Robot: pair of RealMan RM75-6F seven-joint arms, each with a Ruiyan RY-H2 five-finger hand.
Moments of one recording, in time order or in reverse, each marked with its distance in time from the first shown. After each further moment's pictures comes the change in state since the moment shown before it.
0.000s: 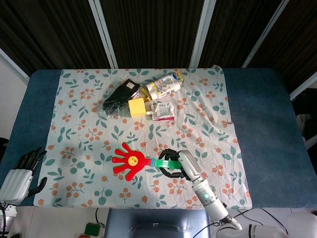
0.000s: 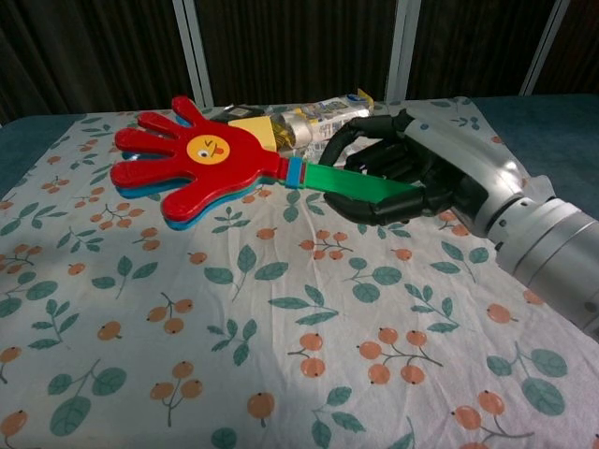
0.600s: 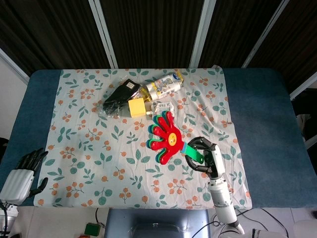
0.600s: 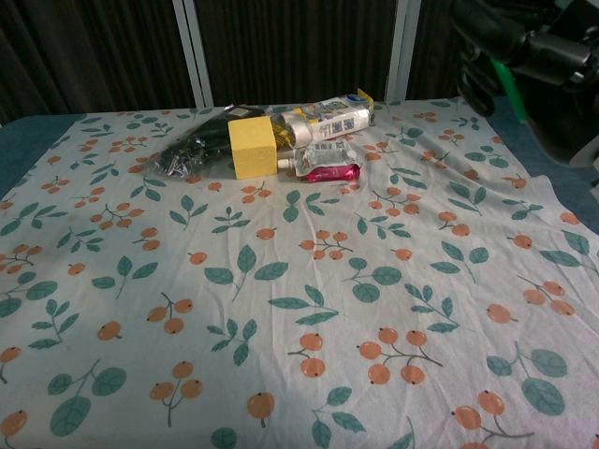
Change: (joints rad) left arm -0.003 -0.004 0.002 -0.001 -0.002 -0.010 0.014; right arm -0.075 0.013 0.042 -0.027 -0.058 0.278 0.488
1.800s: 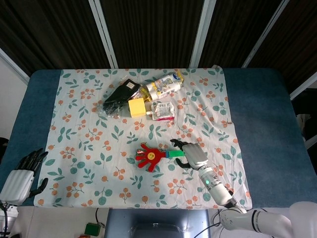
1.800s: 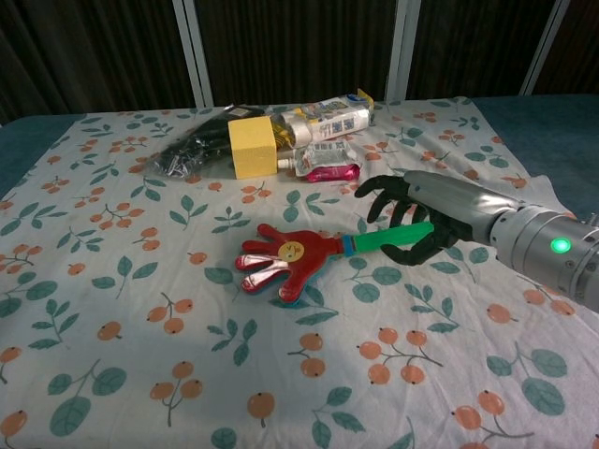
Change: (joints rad) left arm 0.005 0.001 0.003 -0.009 0.003 0.006 0.009; right arm 0.184 0.072 -0.019 0.111 0.409 -0.569 -1.009
